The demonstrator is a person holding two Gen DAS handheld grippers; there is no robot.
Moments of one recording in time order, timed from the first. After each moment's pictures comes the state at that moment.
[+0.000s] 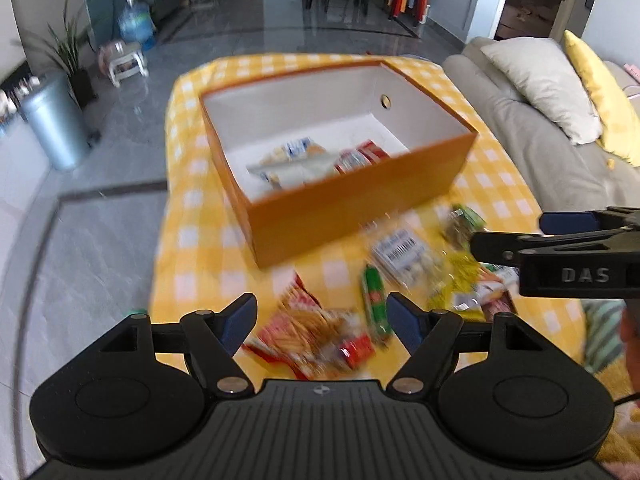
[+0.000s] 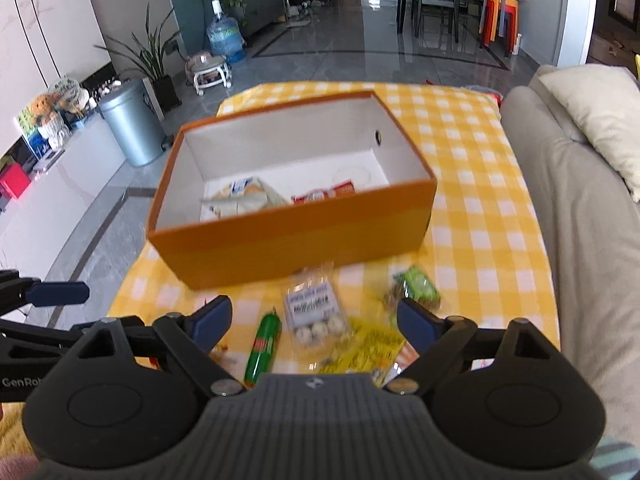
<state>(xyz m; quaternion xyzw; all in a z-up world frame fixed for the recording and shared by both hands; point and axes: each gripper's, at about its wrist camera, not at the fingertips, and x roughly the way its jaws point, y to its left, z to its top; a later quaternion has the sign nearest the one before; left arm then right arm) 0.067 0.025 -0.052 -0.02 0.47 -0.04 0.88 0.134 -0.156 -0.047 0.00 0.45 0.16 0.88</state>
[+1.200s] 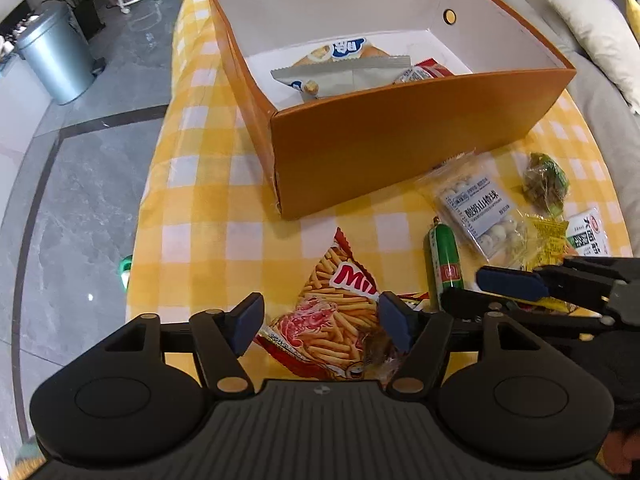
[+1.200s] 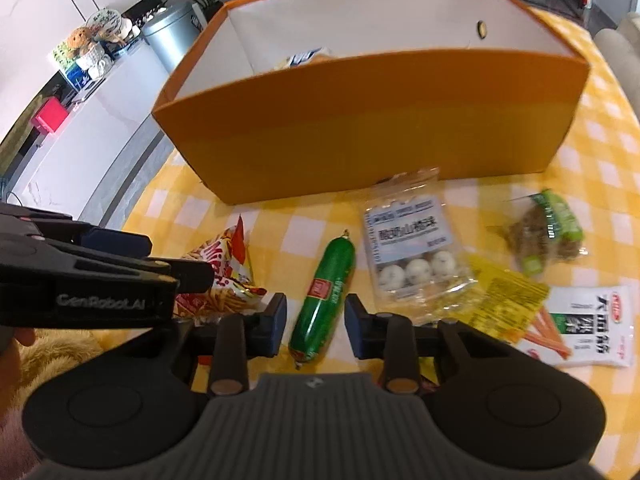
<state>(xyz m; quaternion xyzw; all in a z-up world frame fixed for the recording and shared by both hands) 0.125 0.047 -0.135 -0.02 0.58 0.00 0.82 0.161 -0.099 -0.158 -0.01 0.54 0.26 0.81</state>
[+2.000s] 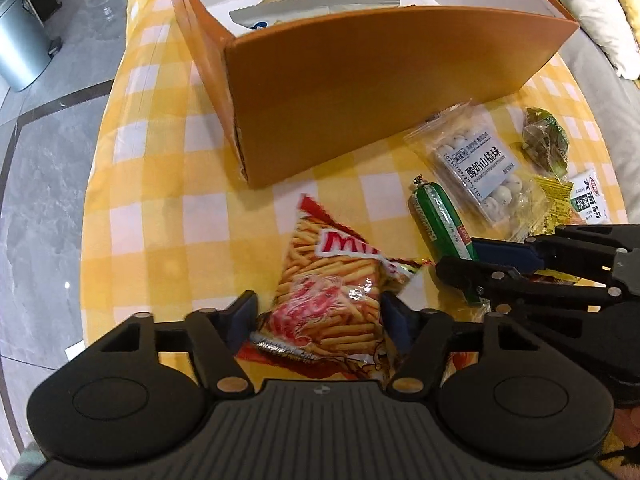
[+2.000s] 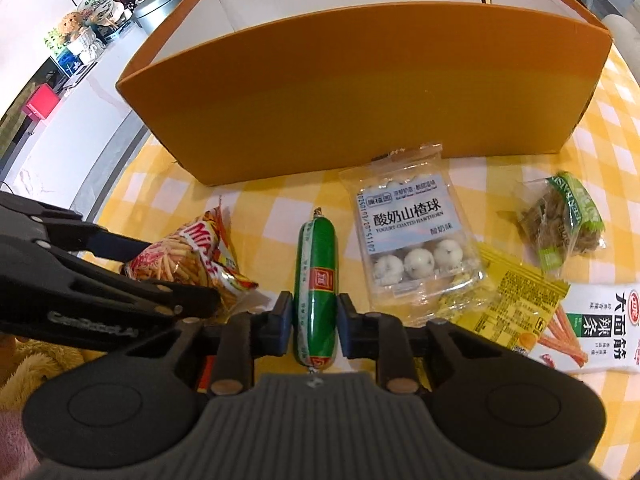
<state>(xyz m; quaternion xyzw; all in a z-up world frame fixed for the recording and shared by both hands) 0.144 0.045 -0.173 -0.02 0.62 -0.05 0.78 0.172 -0.094 -0.183 -0.01 0.55 0.25 0.79</state>
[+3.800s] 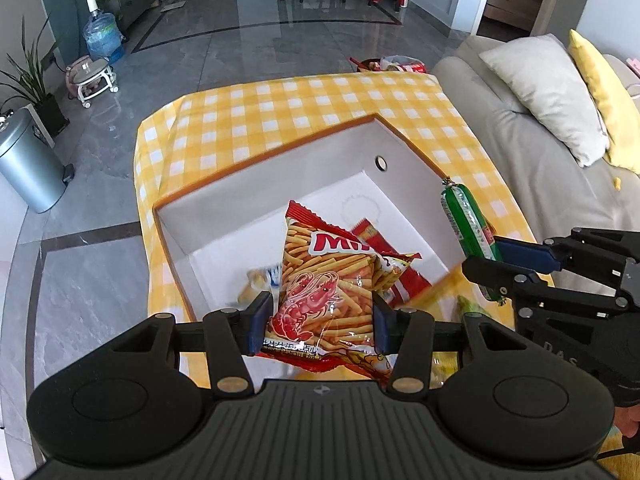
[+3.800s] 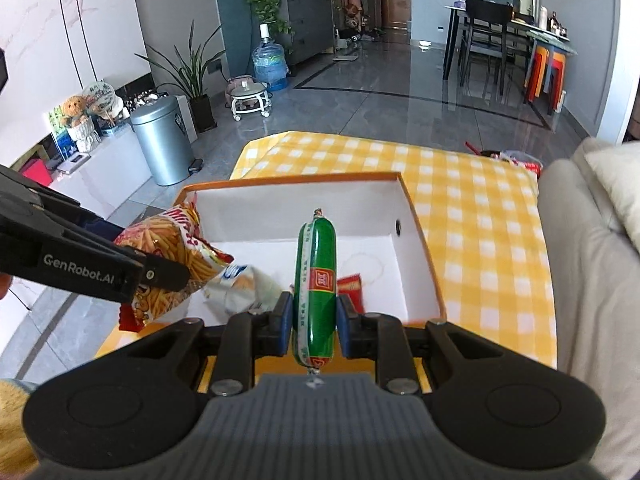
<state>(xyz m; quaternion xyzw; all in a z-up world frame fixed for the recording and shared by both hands) 0.226 0.008 -0.013 0.02 0.50 -0.06 0.86 0.241 -0.158 -0.022 -0.04 0.39 0.23 0.89</state>
